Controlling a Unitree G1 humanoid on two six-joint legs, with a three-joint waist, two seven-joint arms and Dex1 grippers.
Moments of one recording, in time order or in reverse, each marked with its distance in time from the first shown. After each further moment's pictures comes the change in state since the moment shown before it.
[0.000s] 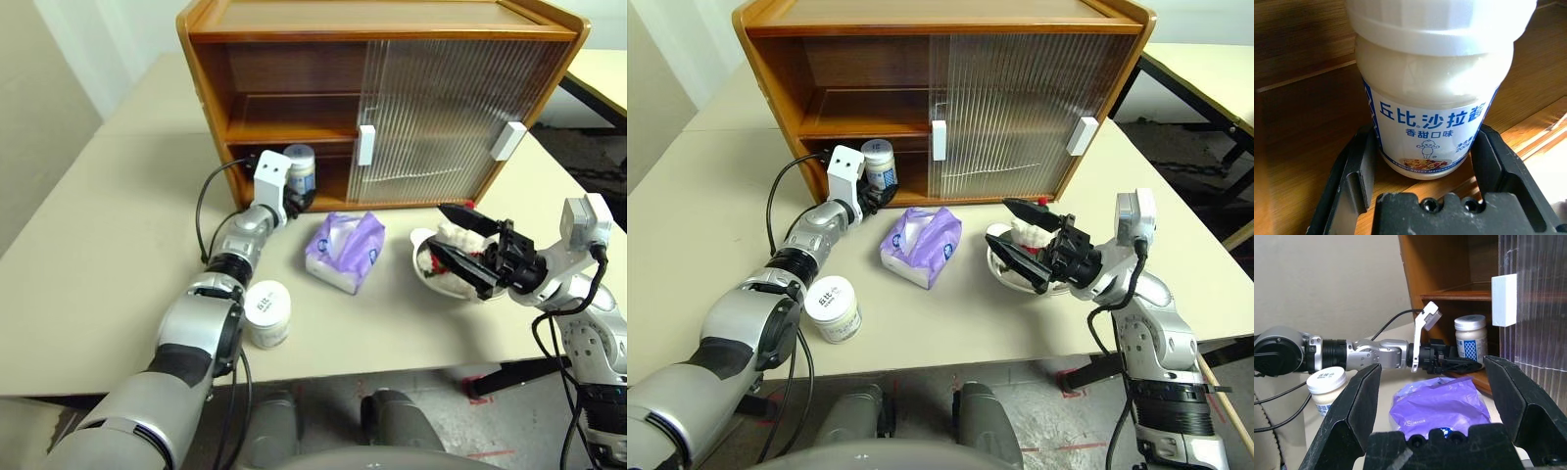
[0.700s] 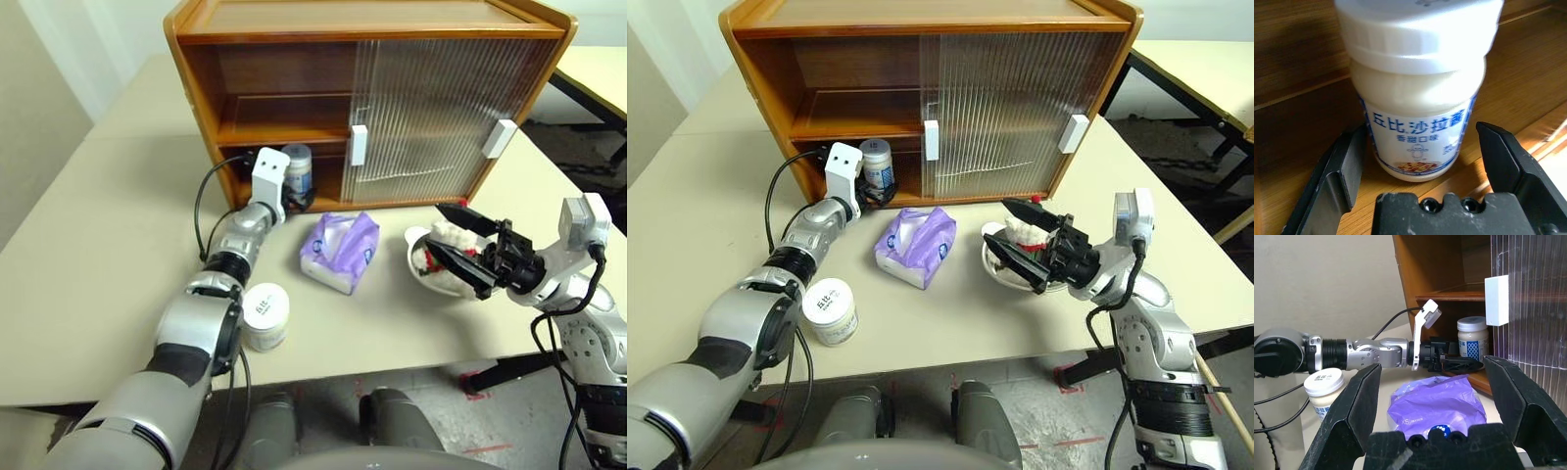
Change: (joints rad) left arm 0.031 0.014 0.007 -0.054 0.010 -0.011 0.003; right arm -0.005 0.010 0.007 -0.006 -0.001 0.003 -0.009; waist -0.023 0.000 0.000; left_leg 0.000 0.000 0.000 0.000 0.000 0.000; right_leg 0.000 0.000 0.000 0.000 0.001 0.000
